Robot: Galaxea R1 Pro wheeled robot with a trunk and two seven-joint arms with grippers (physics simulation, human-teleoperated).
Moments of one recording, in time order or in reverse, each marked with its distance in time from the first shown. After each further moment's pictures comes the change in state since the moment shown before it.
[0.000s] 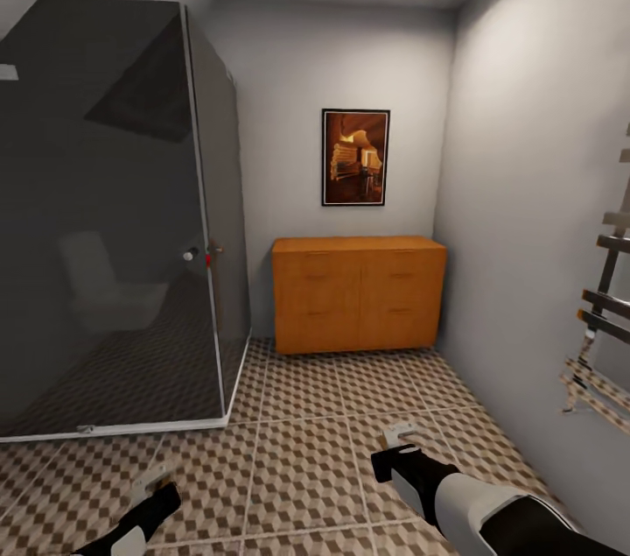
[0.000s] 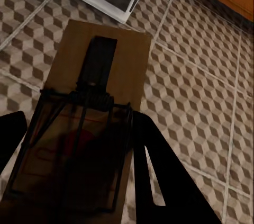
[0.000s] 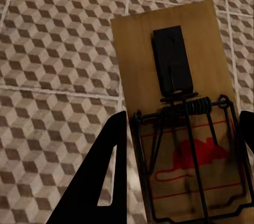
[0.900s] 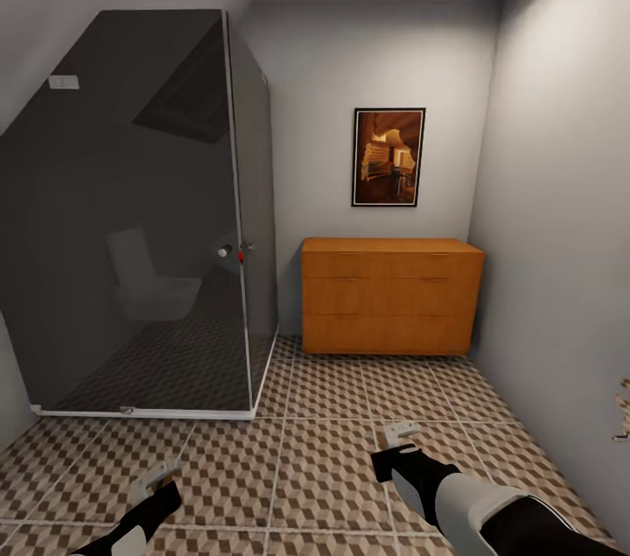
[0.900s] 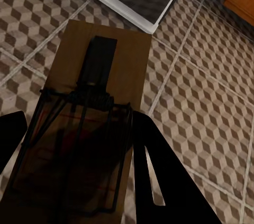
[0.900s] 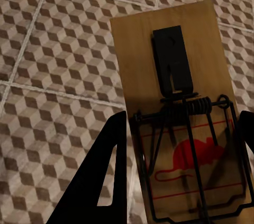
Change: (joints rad) left arm 0.000 -0.001 0.001 -0.003 -0.002 0.001 -0.003; right arm 0.000 -0.001 0.000 0.000 -0.001 -0.003 -0.003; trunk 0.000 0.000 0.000
